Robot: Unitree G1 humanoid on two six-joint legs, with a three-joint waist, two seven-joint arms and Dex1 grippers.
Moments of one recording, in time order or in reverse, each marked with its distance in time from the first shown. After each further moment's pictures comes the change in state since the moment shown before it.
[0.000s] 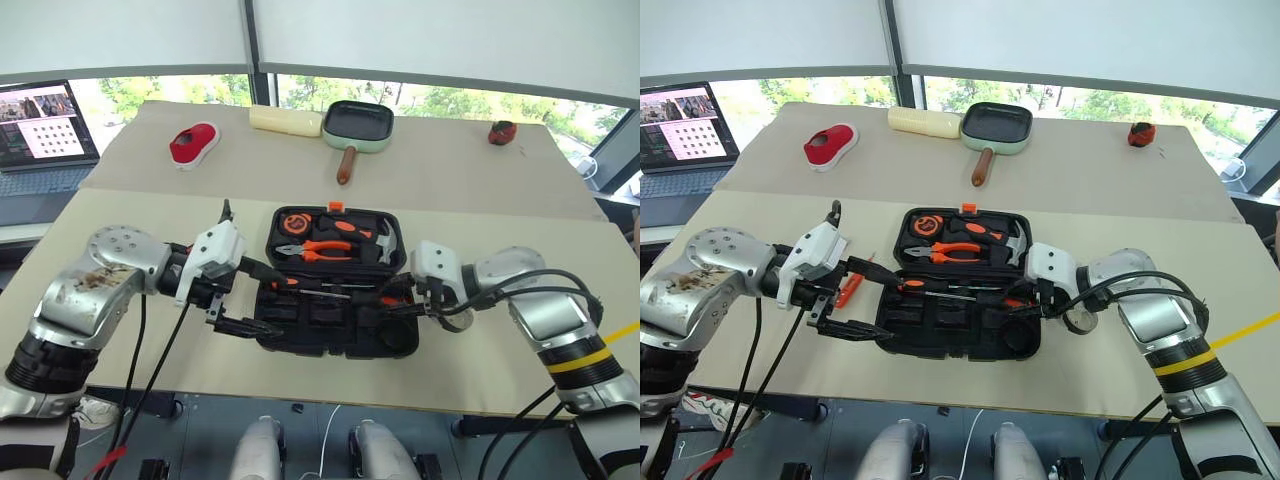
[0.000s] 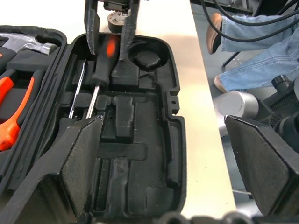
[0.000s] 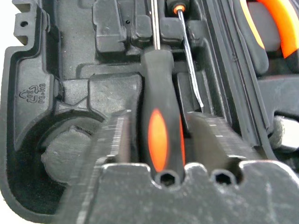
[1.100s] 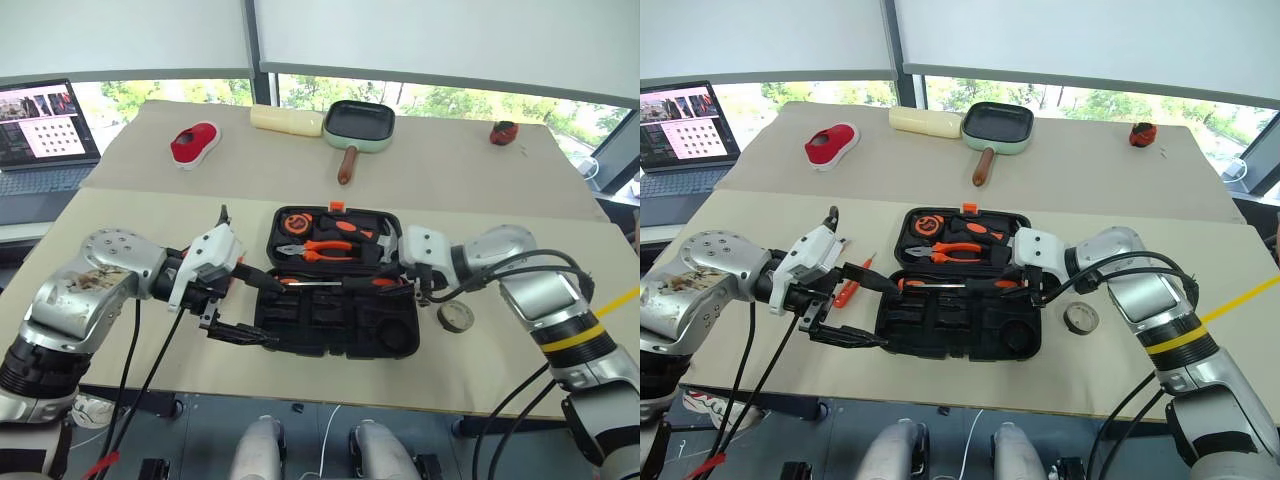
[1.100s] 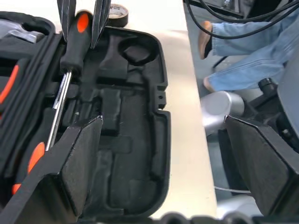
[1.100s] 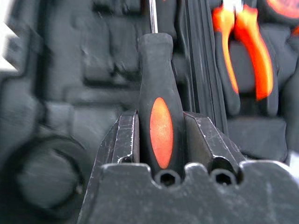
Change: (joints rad) left arm 0.032 0.029 0.025 -0.048 -0.040 0.063 -0.002; right arm -0.130 -0.014 0.086 0.106 -0.027 -0.079 0.013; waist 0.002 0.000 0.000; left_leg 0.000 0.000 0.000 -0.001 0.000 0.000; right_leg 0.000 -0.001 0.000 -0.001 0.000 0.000
